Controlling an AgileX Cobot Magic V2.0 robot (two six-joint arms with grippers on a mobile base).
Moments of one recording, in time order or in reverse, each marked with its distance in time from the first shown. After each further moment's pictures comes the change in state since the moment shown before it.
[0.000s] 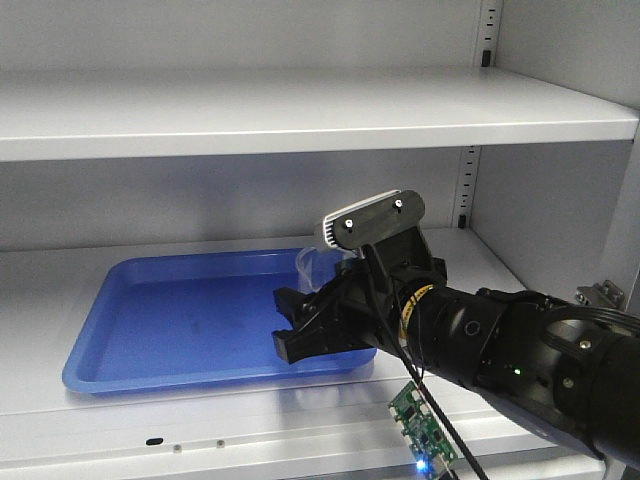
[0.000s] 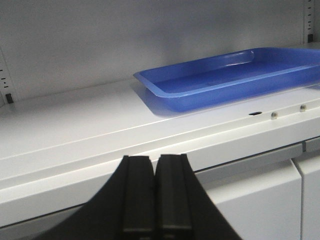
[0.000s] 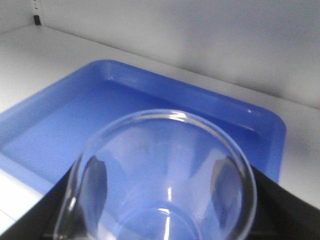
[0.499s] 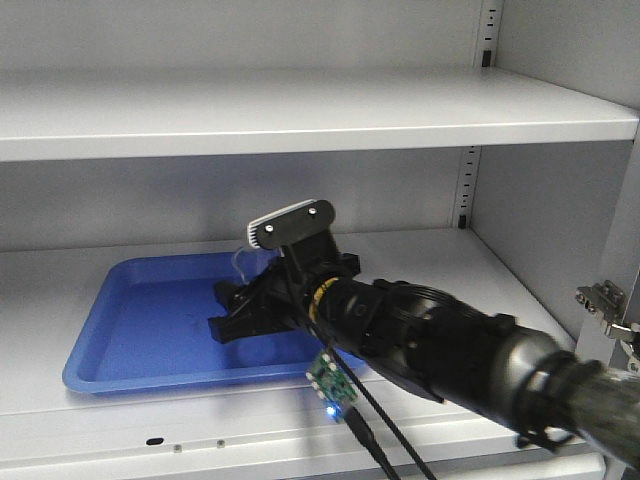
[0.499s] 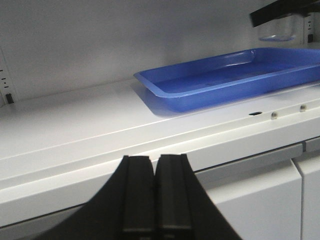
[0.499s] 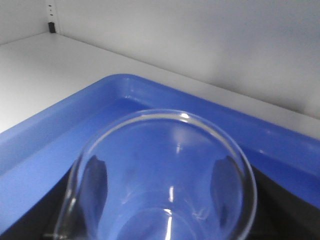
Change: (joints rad) left arm 0.000 0.000 0.000 0.000 0.000 0.000; right arm 0.000 0.373 -0.335 0.000 -0.073 -0.002
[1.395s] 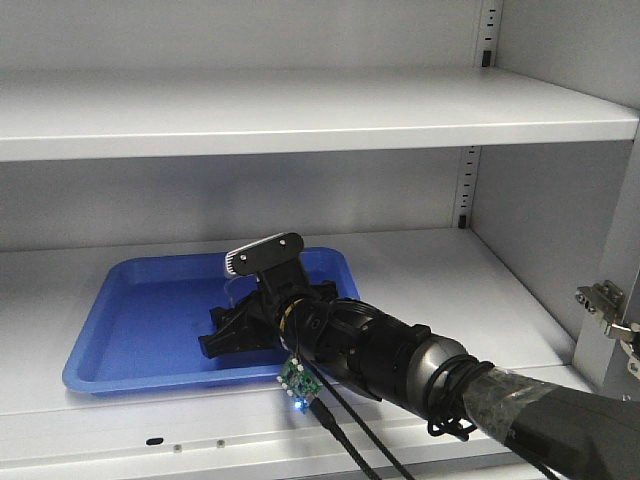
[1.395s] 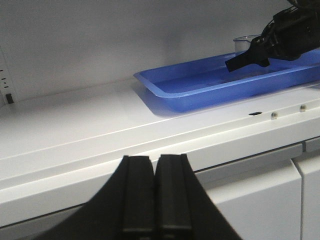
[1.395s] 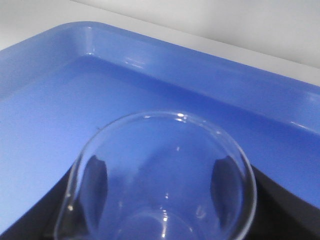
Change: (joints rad) left arm 0.000 0.000 0.000 0.000 0.000 0.000; right arm 0.000 0.214 -0.180 0.003 0.096 0.014
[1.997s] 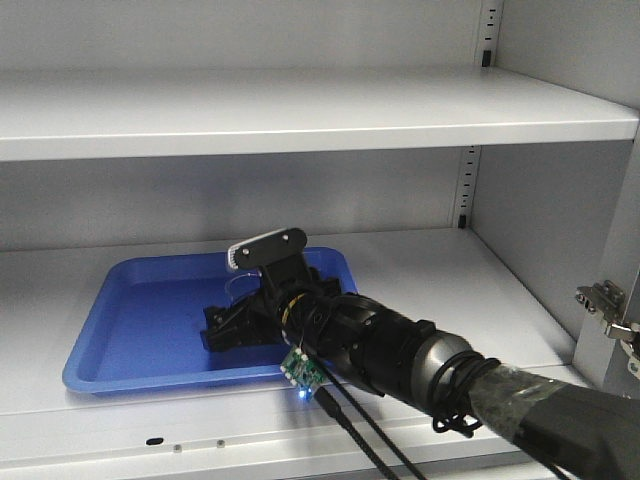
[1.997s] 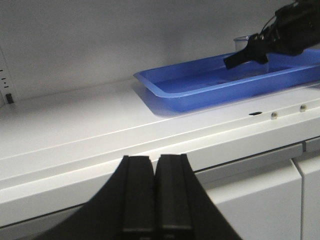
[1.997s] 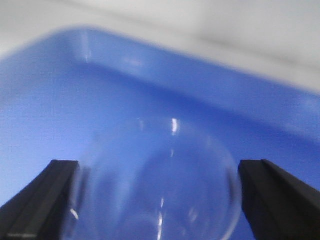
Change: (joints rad) left arm 0.000 0.000 0.000 0.000 0.000 0.000; right arm 0.000 -0.039 0.000 0.008 0.022 0.001
